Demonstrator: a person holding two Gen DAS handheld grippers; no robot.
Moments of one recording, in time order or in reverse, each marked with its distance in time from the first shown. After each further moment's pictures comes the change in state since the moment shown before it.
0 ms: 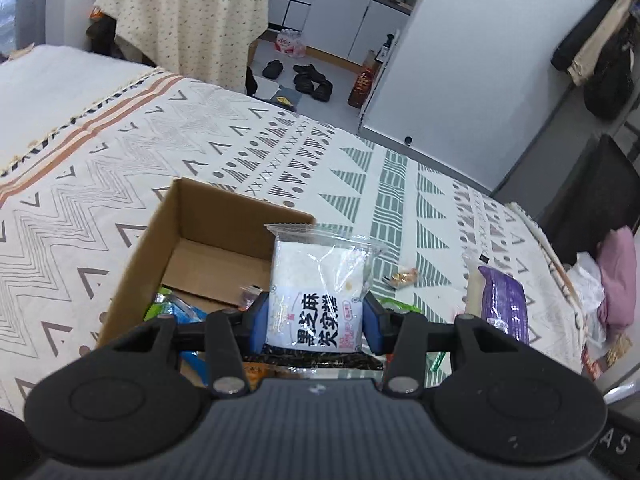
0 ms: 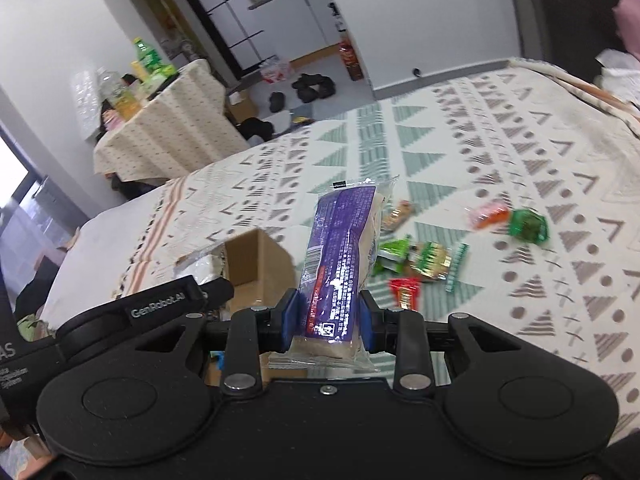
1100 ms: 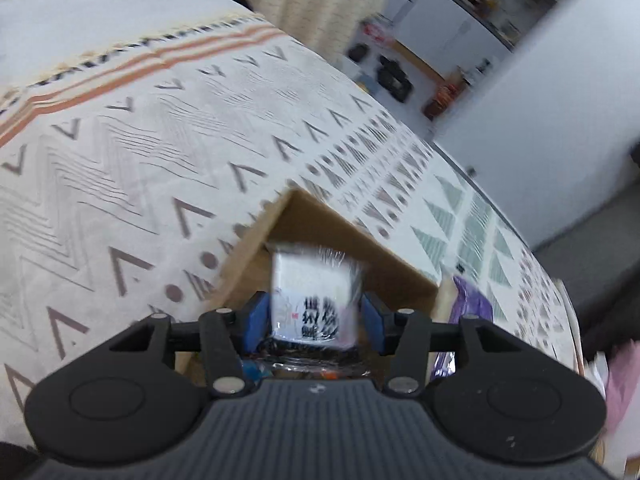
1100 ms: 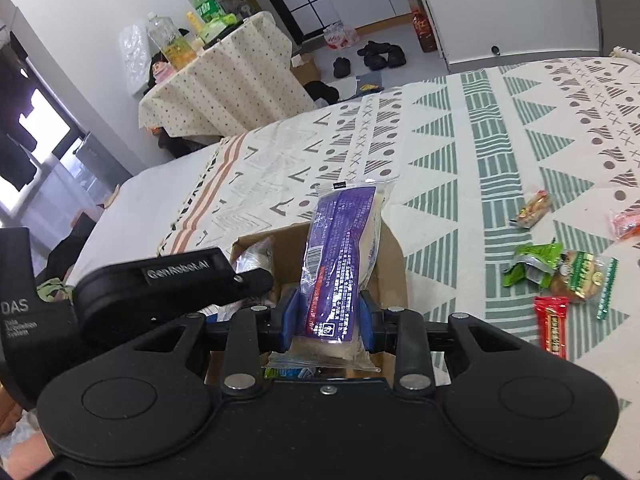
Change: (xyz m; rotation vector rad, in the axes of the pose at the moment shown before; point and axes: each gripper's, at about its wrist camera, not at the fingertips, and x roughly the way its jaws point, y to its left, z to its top) left arm 0.062 0.107 0.041 -0.339 0.048 0.077; right arm 0.105 0.075 0.000 -0.088 0.095 0.149
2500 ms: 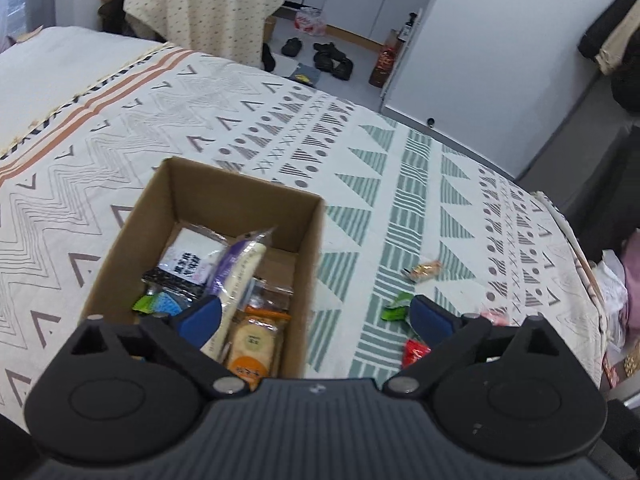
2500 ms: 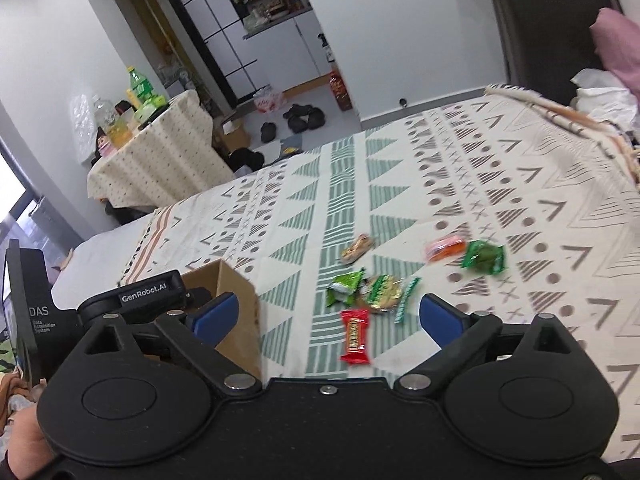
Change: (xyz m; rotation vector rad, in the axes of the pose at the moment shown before) left arm -0.028 -0.099 -0.082 0.330 0.005 -0.006; right arm -0.149 -0.111 -0.023 0.091 -0.196 -0.178
